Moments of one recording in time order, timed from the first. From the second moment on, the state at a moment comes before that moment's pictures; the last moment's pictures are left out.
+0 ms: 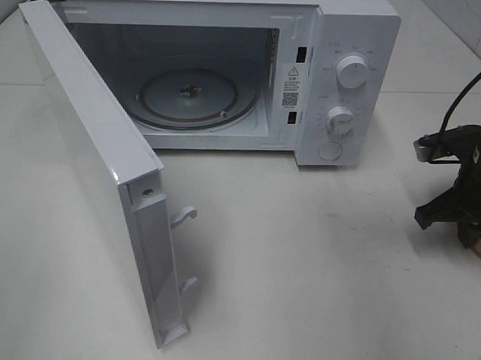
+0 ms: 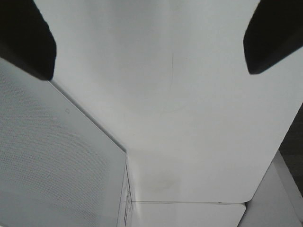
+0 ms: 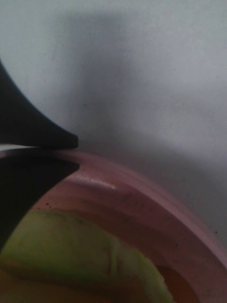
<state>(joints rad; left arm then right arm) 0.00 0.00 -0.50 -0.05 1.04 0.01 0.05 1.89 -0.95 -0.31 0.63 0.11</state>
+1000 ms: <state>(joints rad) 0.00 0.00 -0.50 -0.05 1.04 0.01 0.12 1.86 -0.95 -0.43 0.74 0.23</state>
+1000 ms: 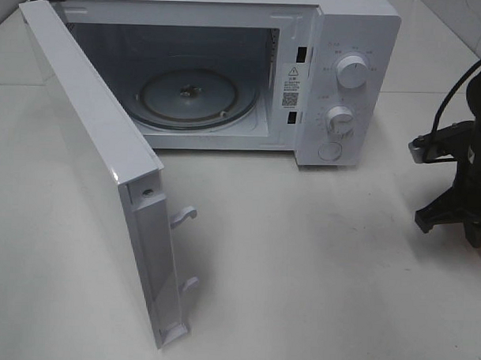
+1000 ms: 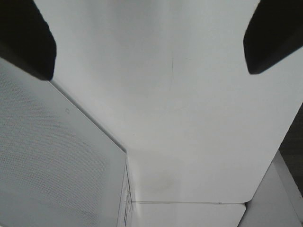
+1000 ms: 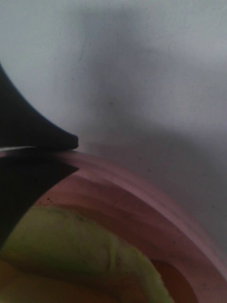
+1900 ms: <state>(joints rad) 0.00 0.00 -0.50 -0.05 1.04 0.01 0.28 1.64 -0.82 -0.44 0.83 0.26</state>
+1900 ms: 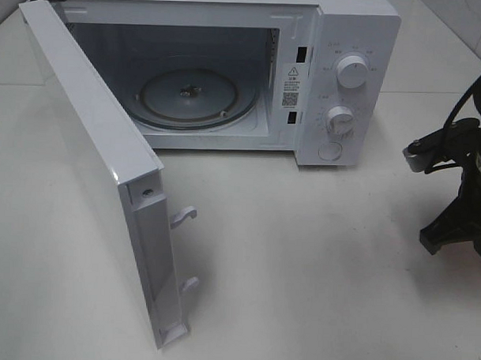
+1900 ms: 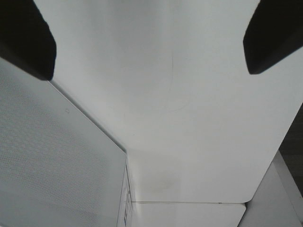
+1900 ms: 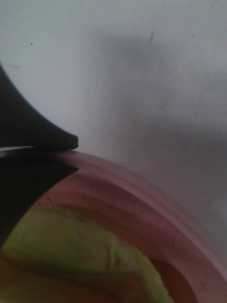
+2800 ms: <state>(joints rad) 0.00 0.00 -0.50 -0.05 1.04 0.01 0.69 1.37 -0.73 -0.38 0.97 0.27</state>
